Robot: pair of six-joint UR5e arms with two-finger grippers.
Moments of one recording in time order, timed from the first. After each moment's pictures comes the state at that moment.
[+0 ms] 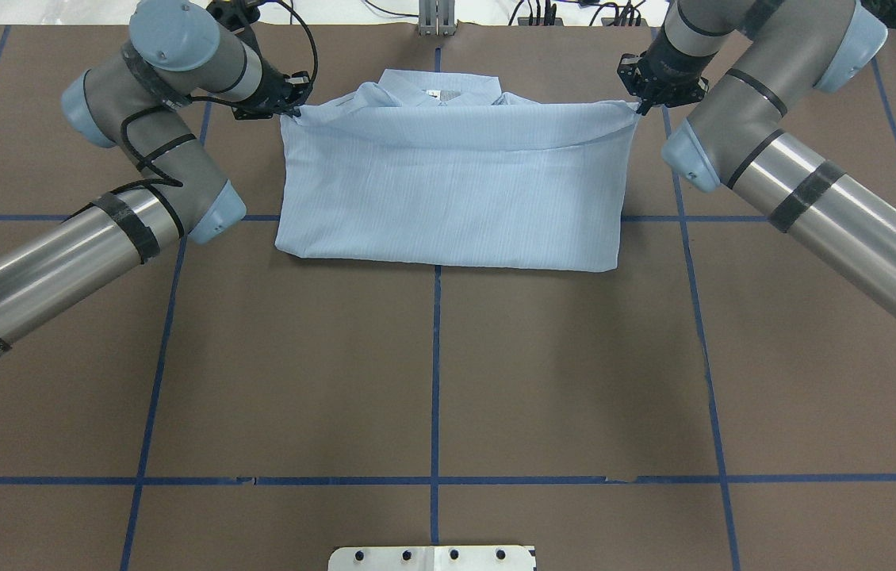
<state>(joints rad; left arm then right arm) -0.88 -2.40 -0.96 -2.33 -1.89 -1.34 1.00 -0.84 1.19 -1.30 2.07 1.17</state>
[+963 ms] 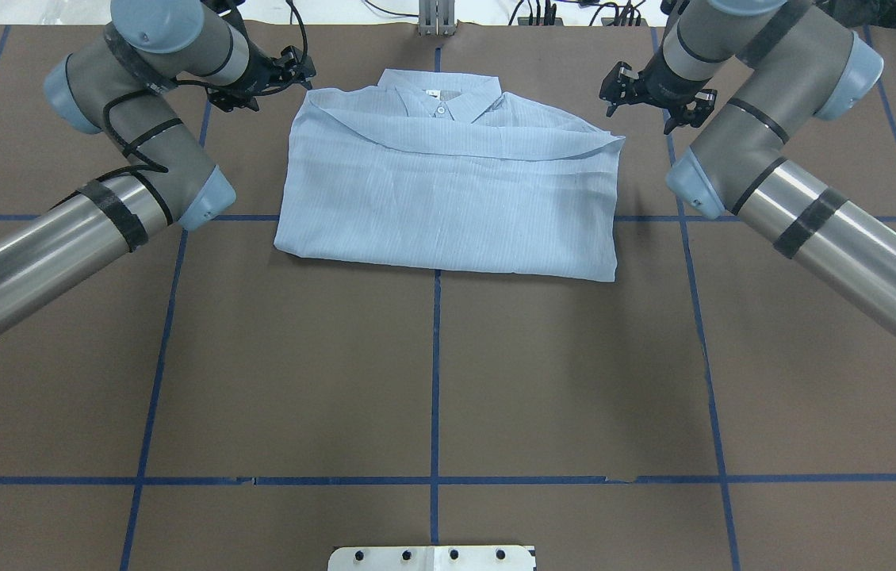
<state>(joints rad) -0.91 -2.38 -1.02 -2.30 -1.90 -1.33 0.95 -0.92 1.26 -1.18 2.06 1.17</state>
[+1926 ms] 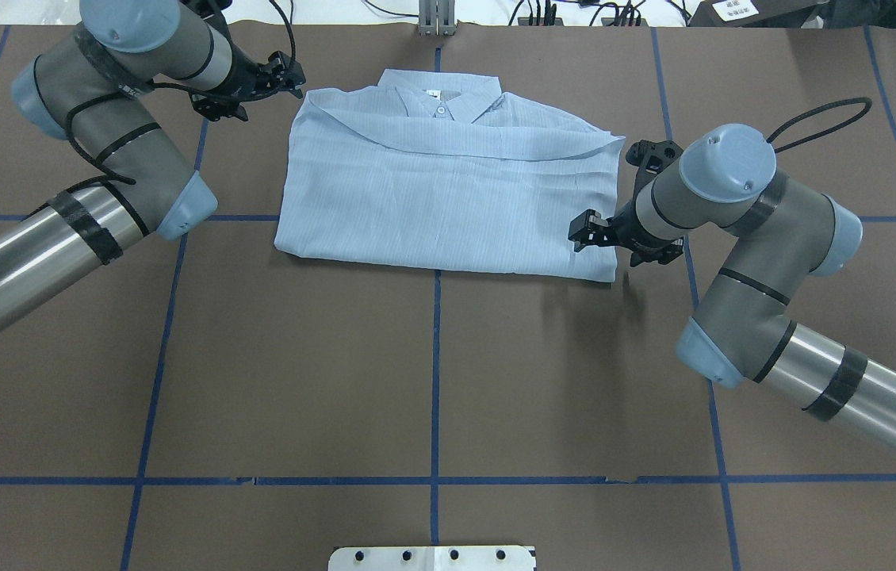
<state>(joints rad) -0.91 -2.31 -1.16 -2.22 -1.94 -1.33 0.71 -1.16 1.54 -1.13 2.00 1.32</state>
